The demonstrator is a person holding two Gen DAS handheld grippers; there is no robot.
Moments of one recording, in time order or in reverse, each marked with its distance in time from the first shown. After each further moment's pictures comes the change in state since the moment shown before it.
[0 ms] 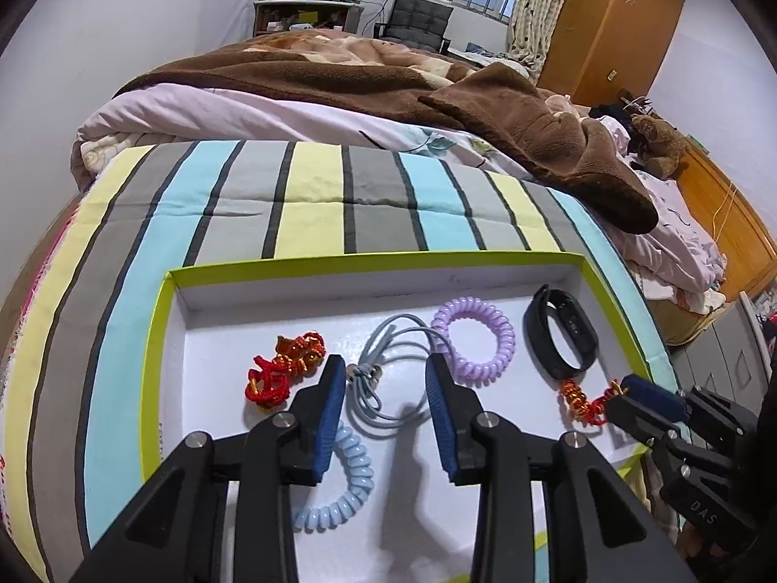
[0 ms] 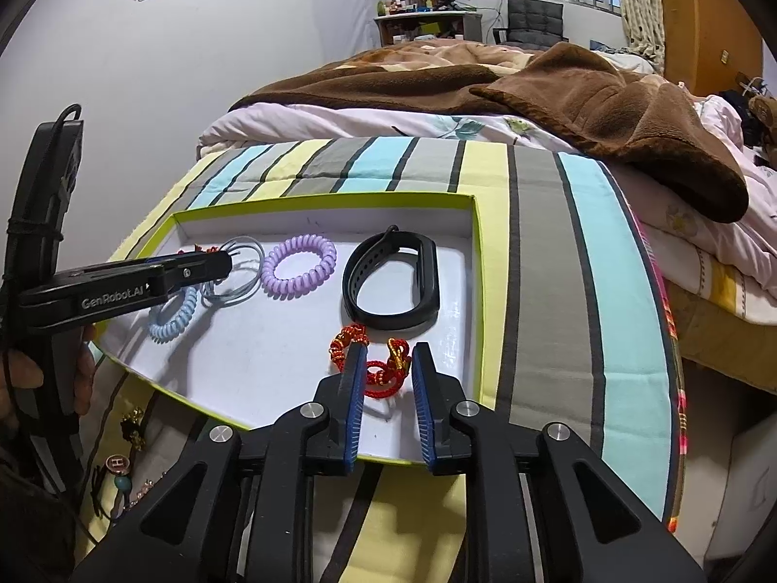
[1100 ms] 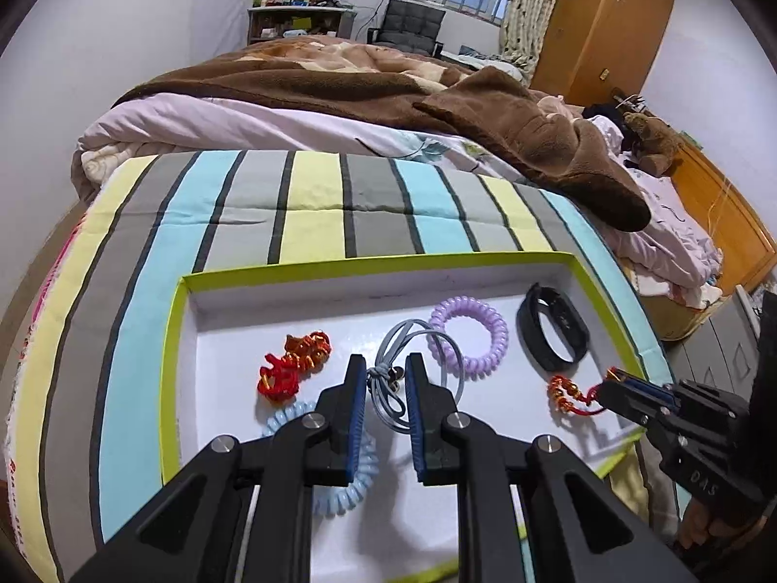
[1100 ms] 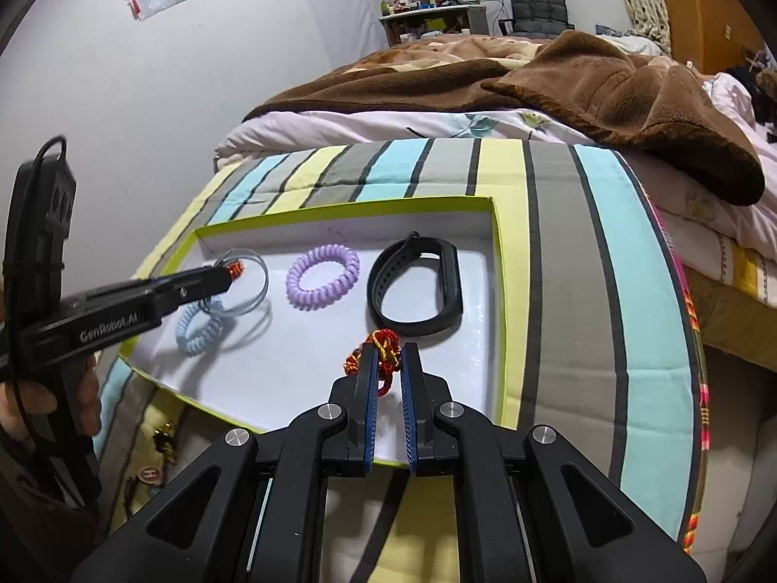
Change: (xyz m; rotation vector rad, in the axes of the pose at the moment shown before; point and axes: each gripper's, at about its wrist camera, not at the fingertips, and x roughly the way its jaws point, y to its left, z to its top) left arm -0.008 0.001 0.000 0.017 -0.012 -0.004; right arm 0.000 -0.001 0.002 0.033 0.013 0.066
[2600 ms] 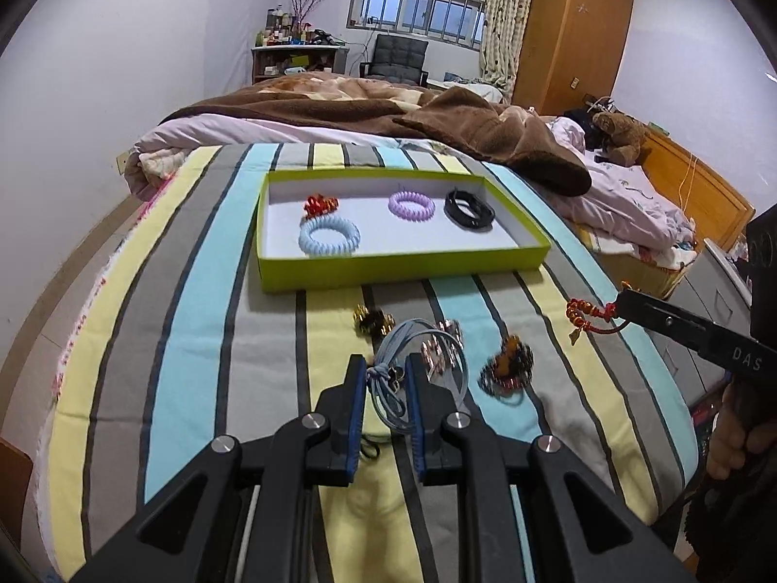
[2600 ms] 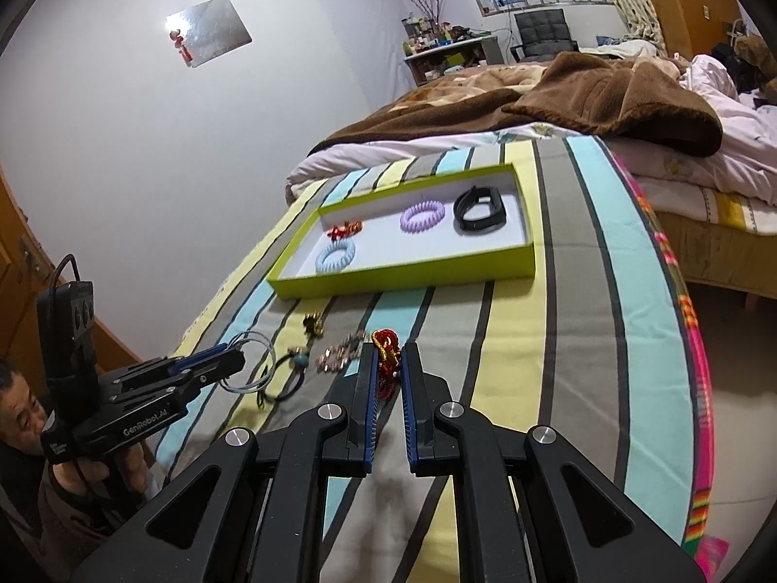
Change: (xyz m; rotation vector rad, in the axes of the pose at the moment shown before) left arm -0.134 -0.019 -0.140 0.051 -0.120 0.024; right arm -0.122 0.039 -0.099 0.075 -0.147 0.158
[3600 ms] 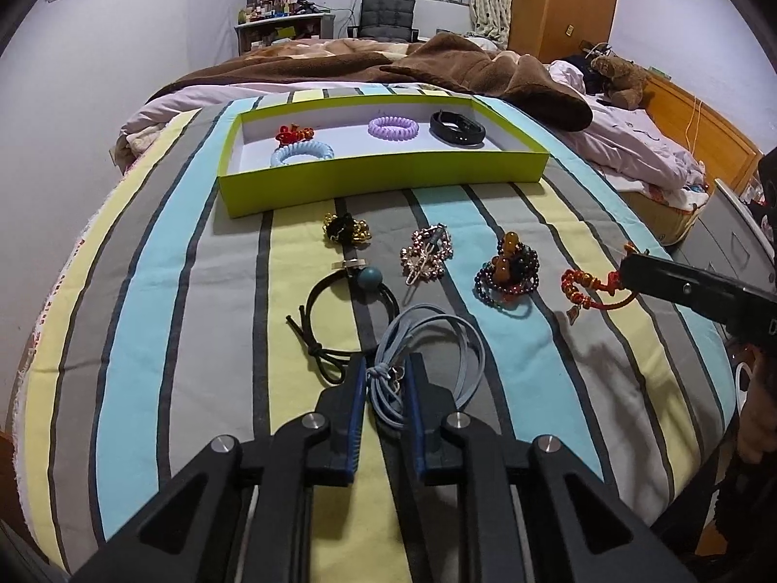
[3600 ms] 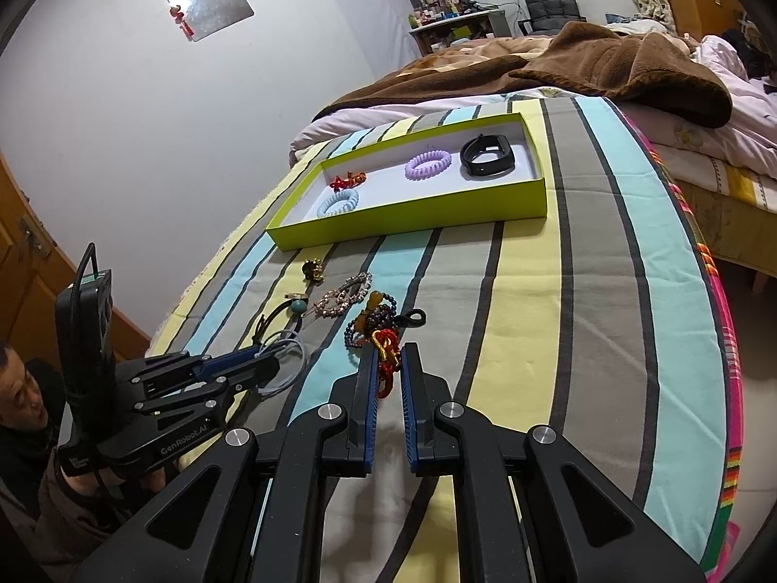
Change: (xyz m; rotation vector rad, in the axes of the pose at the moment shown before) left arm 0.024 -0.027 -0.044 0.077 0.119 0.051; right arm 0.012 -0.001 -0.036 0.000 0.093 0.025
